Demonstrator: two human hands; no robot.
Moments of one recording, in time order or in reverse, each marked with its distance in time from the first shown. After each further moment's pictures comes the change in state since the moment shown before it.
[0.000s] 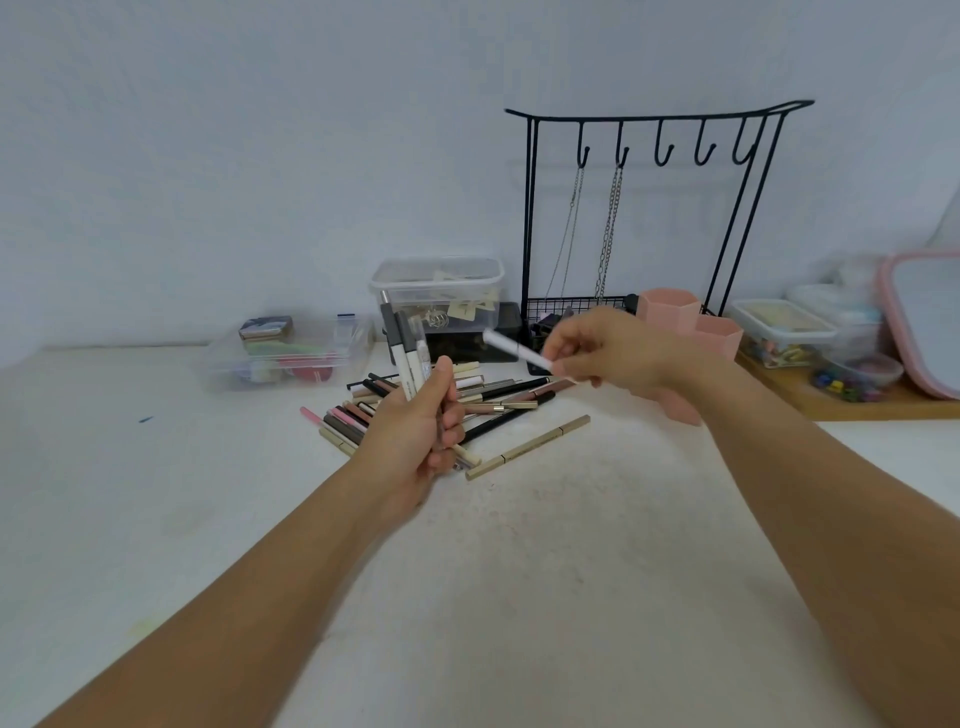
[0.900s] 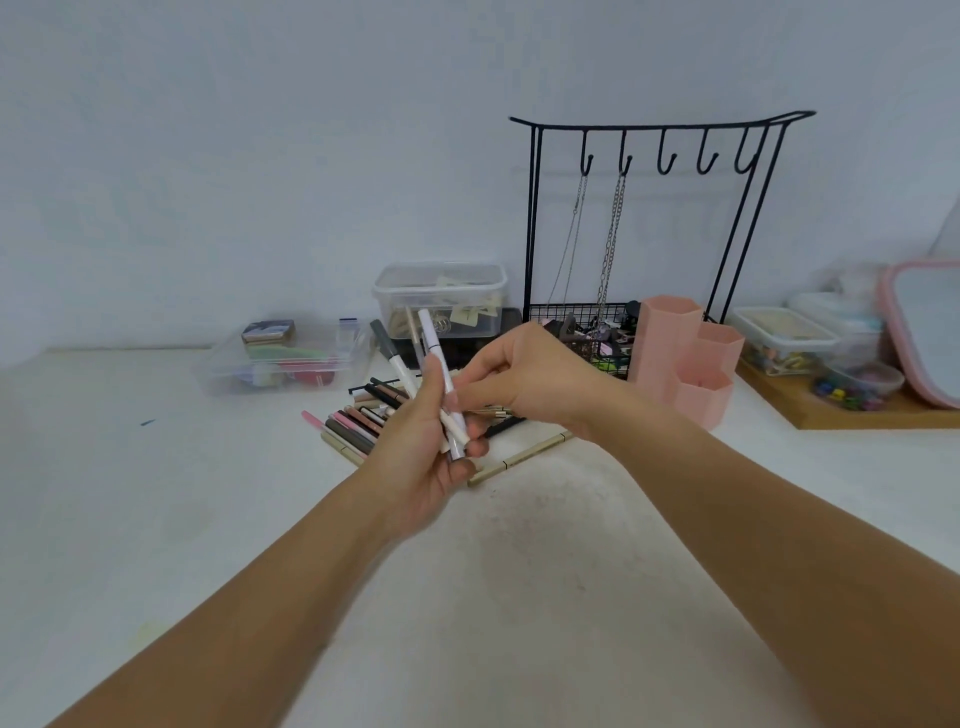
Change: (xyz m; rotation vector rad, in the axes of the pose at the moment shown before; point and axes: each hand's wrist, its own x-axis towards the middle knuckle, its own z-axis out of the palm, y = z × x) left_hand -0.008 0.001 0.009 -0.118 -0.073 -0.068; right_hand -0.012 -0.075 0.054 0.441 -0.034 -0.039
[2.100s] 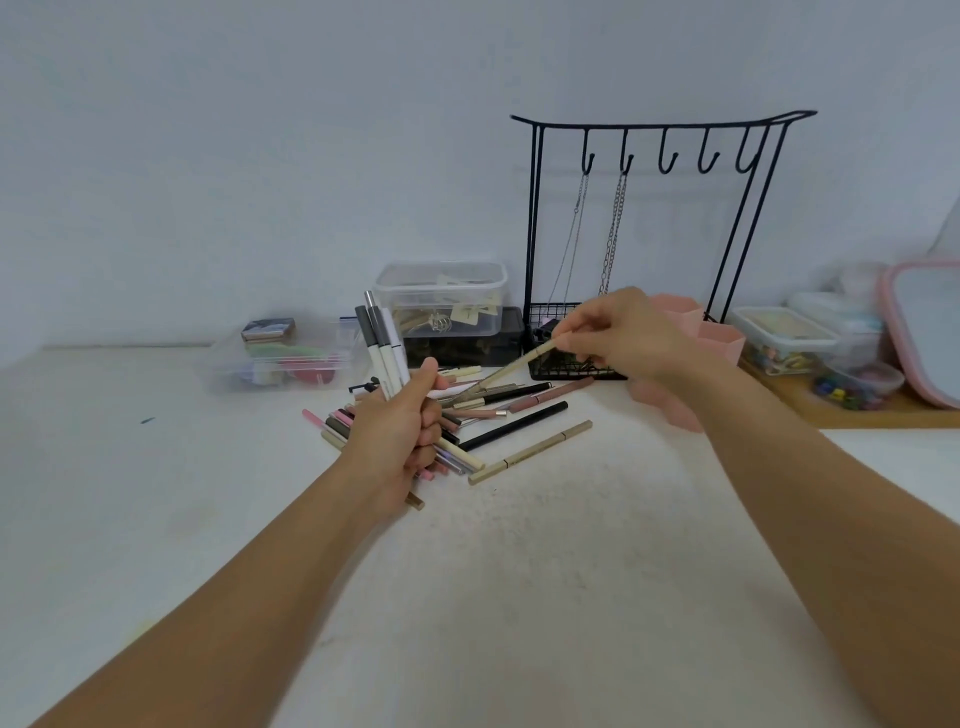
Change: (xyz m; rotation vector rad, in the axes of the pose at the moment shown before) left_hand 0.015 0.006 -0.023 0.157 0.209 0.134; right_hand 0.007 0.040 -0.083 -0.281 0.346 0.045
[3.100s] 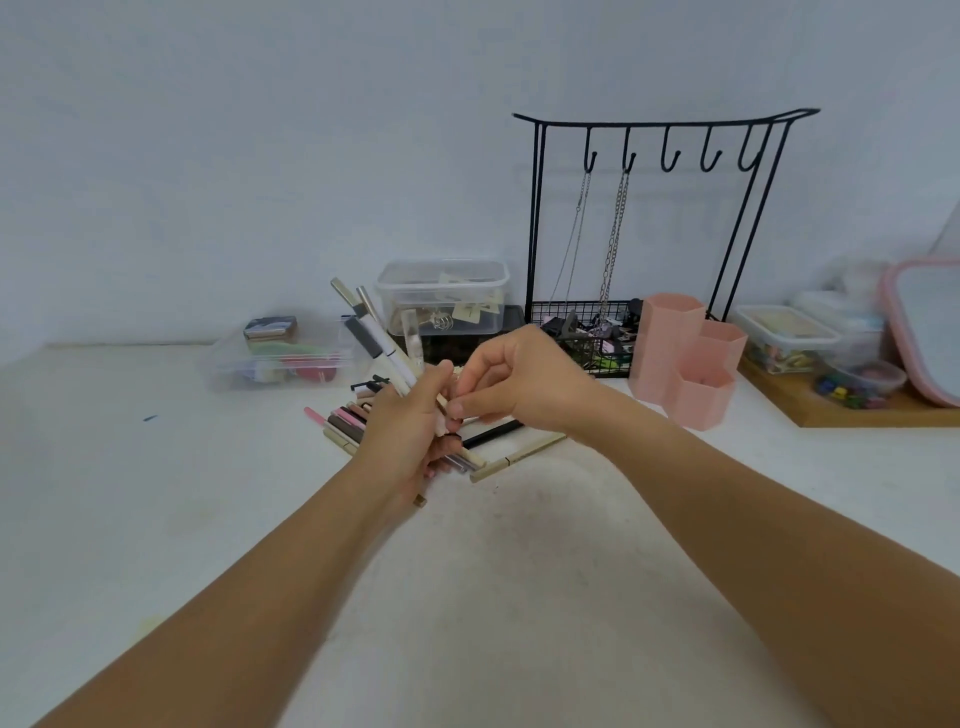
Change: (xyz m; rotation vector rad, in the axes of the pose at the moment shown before) left_hand -0.007 0.000 0.011 0.158 0.054 0.044; right_hand -0.031 -0.051 0.075 0.284 -0.270 -0.064
